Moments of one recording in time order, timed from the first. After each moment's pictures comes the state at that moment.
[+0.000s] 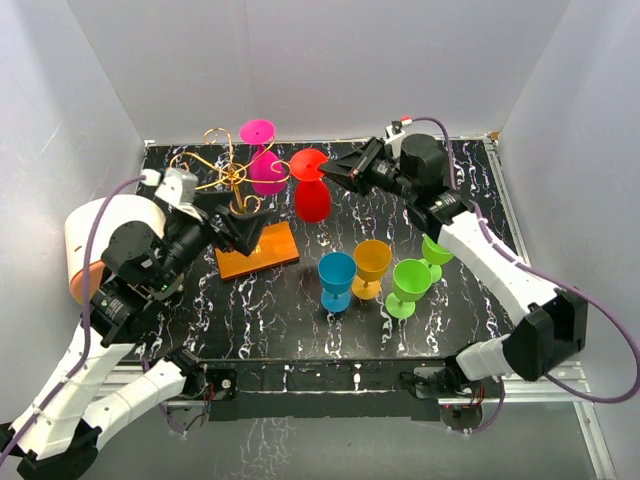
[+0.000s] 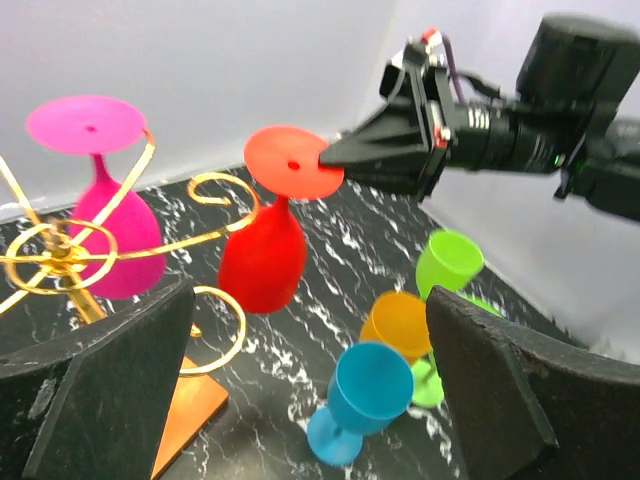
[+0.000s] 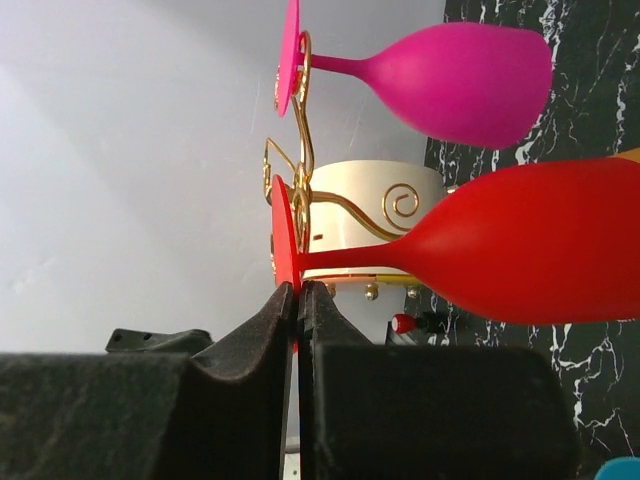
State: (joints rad) left arm -0.63 0.72 1.07 -0.30 0.06 -0.22; right arm 0.48 1.36 1.26 -0.01 -0.40 1.29
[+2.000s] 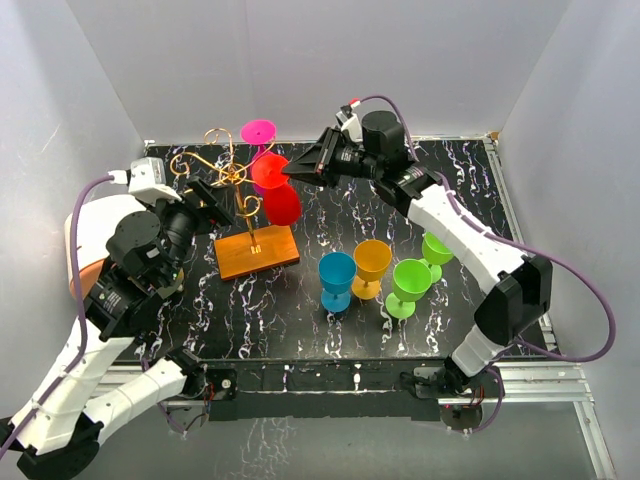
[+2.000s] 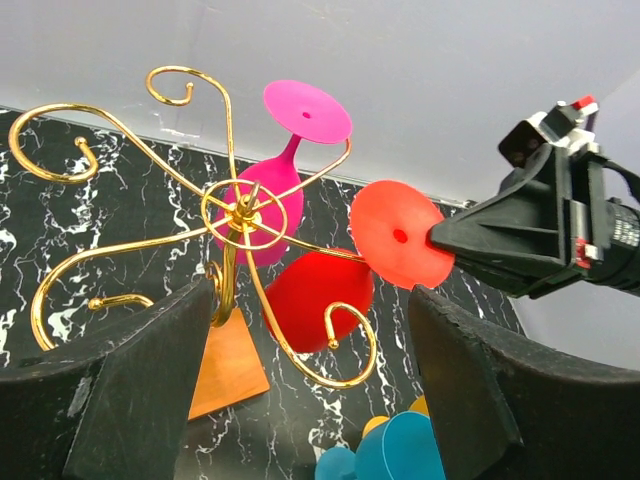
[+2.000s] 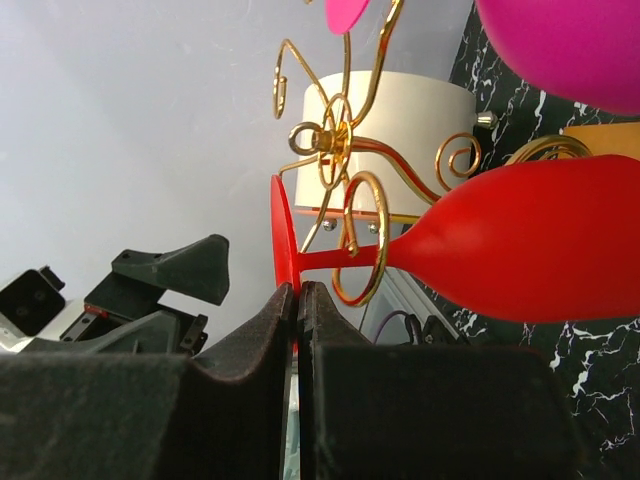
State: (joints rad) left arm -0.63 0.77 1.16 -0.42 -0.45 -0.45; right arm 0.58 1.64 1.62 -0.17 -0.58 1.17
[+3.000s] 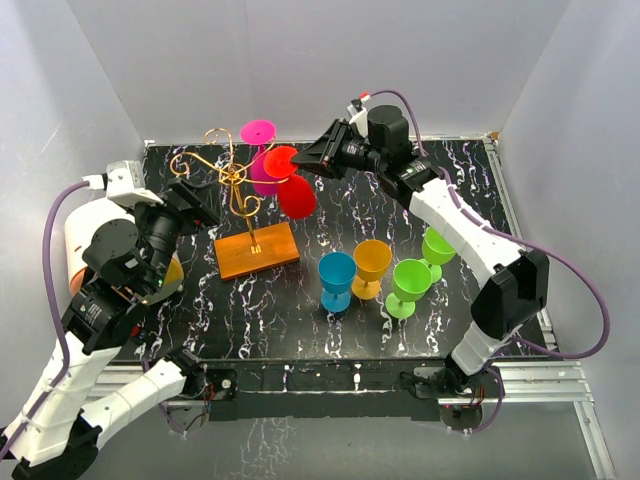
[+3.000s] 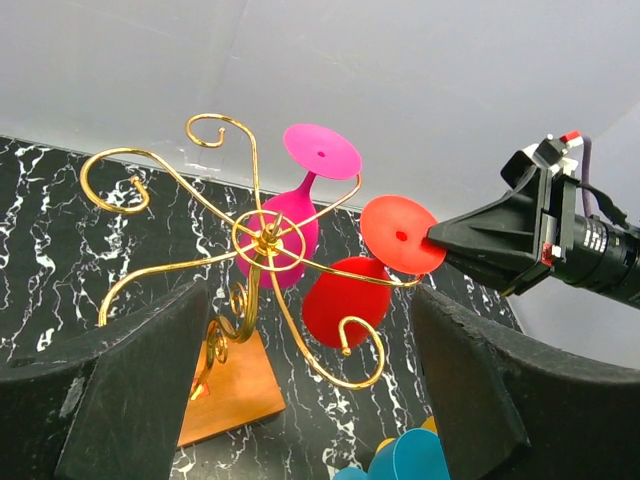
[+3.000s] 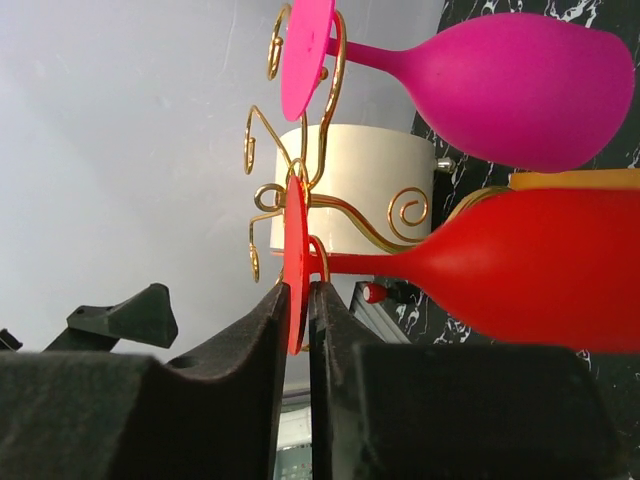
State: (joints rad) left arm -0.63 0.73 1.22 -0.46 -0.50 -0.39; right arm 0.52 1.65 1.62 -0.18 -0.53 1.14
